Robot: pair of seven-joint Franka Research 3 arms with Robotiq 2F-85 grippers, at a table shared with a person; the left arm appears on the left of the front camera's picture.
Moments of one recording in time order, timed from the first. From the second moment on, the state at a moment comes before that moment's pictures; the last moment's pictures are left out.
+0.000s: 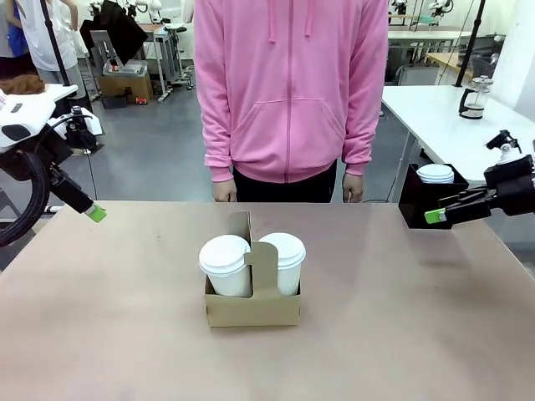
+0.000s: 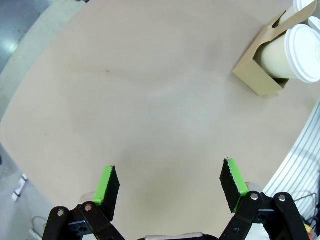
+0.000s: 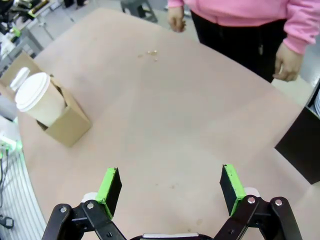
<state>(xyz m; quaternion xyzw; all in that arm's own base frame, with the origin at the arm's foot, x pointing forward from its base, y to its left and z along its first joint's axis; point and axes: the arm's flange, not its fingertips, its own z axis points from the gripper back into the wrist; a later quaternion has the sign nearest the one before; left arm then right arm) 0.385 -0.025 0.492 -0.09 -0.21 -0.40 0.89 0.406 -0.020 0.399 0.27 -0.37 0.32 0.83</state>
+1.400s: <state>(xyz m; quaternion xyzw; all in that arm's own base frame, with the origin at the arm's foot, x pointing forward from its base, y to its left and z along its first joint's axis) 0.385 -0.025 0.492 -0.09 -0.21 -0.40 0.89 0.406 -0.020 0.399 0.27 -0.37 0.32 0.83</state>
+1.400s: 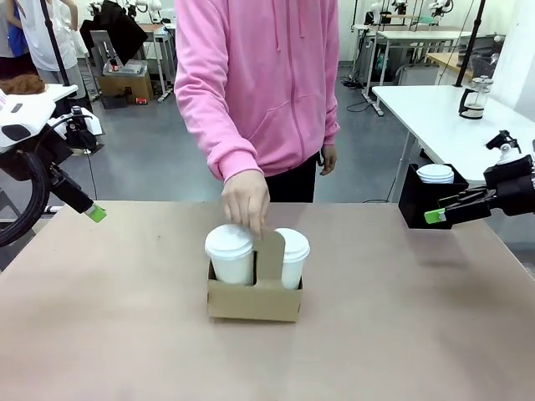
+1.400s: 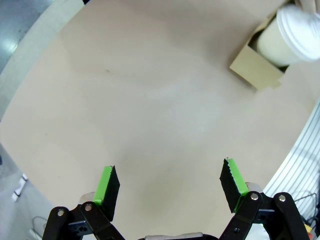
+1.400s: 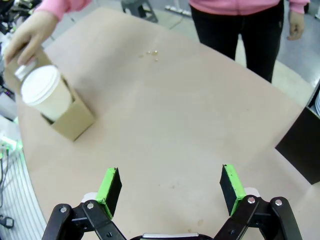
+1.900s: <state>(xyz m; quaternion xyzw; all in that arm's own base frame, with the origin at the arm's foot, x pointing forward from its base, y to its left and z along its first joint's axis) 0.385 -0.025 0.492 -0.09 -0.21 -0.40 0.89 0.406 -0.020 0.399 0.27 -0.37 0.32 0.83</state>
